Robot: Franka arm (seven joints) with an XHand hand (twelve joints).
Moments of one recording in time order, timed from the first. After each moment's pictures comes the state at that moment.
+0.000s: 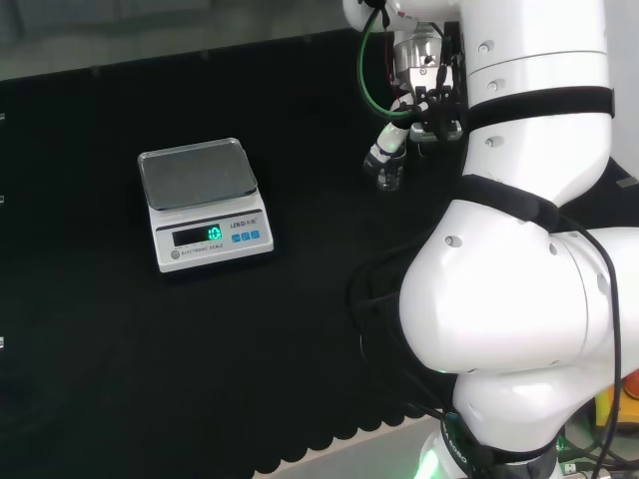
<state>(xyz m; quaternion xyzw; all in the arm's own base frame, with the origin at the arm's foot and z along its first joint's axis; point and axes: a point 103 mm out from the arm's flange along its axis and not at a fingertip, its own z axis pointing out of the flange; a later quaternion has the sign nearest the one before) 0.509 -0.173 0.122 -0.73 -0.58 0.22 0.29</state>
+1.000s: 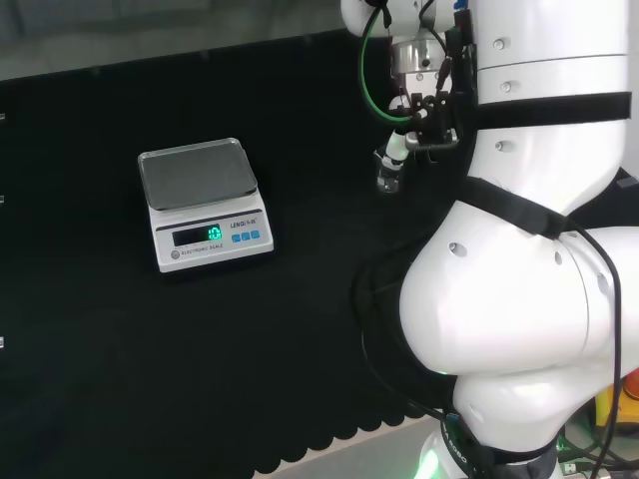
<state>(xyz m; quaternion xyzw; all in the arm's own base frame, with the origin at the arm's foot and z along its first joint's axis) 0.501 -0.164 0.124 -0.77 -0.57 0.19 0.22</state>
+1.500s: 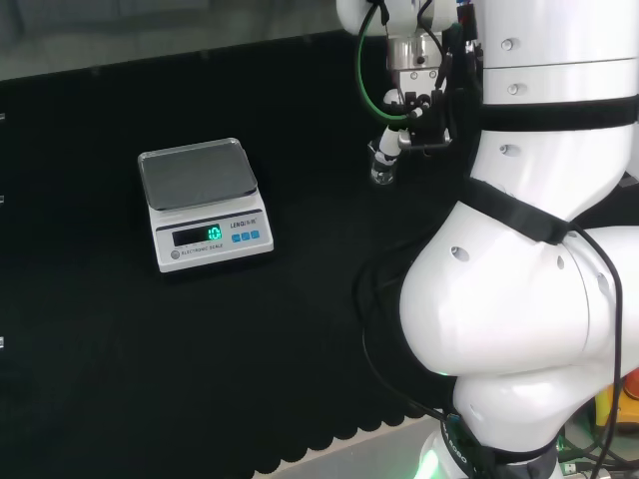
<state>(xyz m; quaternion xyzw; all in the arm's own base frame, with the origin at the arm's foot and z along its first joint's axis) 0.508 -0.154 0.133 -0.78 -0.58 0.16 0.19</state>
